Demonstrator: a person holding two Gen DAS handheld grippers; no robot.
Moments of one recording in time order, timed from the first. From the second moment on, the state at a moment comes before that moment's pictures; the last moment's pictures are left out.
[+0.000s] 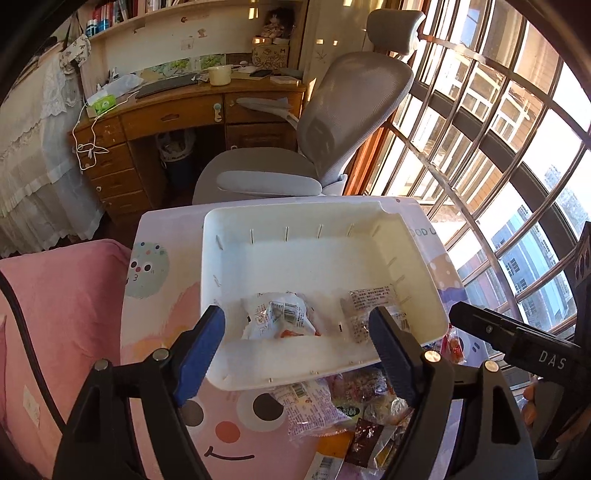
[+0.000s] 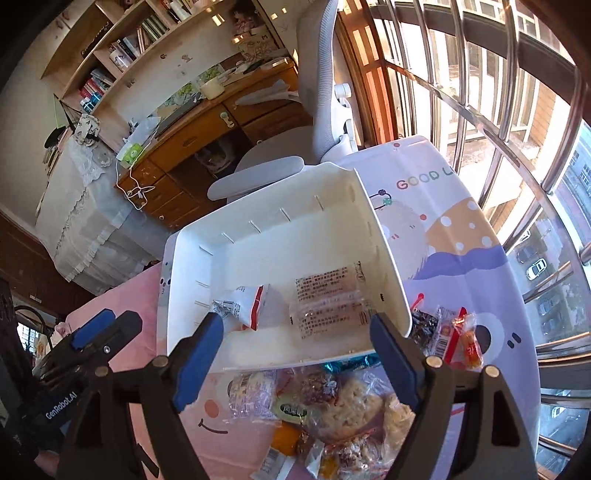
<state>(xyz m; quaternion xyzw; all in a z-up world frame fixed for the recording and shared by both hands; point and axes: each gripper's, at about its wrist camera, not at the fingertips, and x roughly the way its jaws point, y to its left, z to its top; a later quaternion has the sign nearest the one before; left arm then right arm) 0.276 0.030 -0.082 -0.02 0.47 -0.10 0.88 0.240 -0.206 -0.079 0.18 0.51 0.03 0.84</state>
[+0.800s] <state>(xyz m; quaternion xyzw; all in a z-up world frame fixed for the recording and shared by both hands) 0.107 0.080 -0.072 -0.01 0.44 -0.14 0.88 0.061 -0.152 -0.067 0.18 0.46 0.00 0.87</state>
